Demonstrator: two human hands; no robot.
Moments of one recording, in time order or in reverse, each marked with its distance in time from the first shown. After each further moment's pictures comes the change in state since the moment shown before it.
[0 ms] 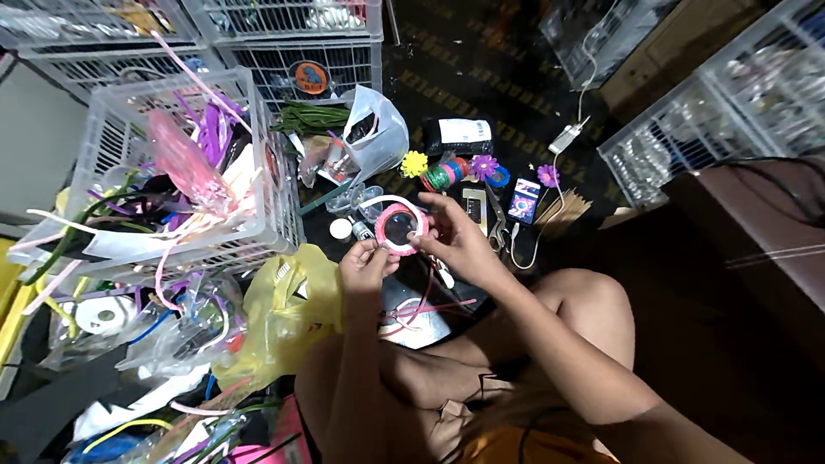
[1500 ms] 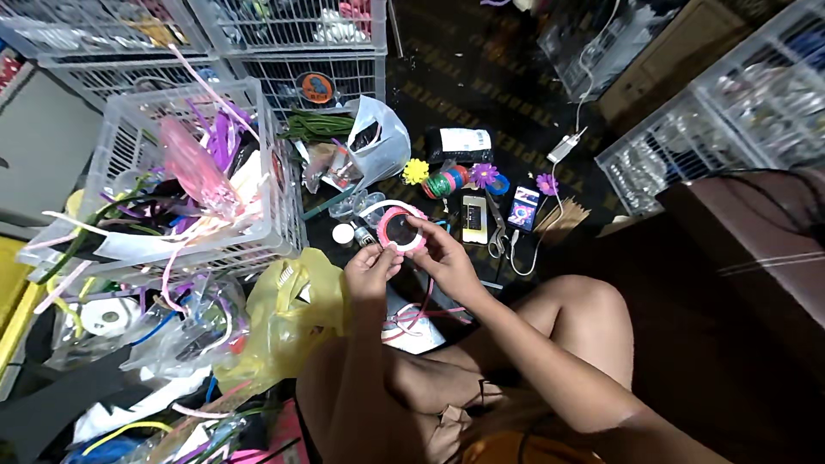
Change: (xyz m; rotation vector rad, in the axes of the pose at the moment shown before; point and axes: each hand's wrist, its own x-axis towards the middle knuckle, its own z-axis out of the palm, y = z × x) left_hand 0.001 0.002 0.008 -0.040 0.063 -0.090; right_hand -0.009 0.019 0.033 0.258 0.074 0.006
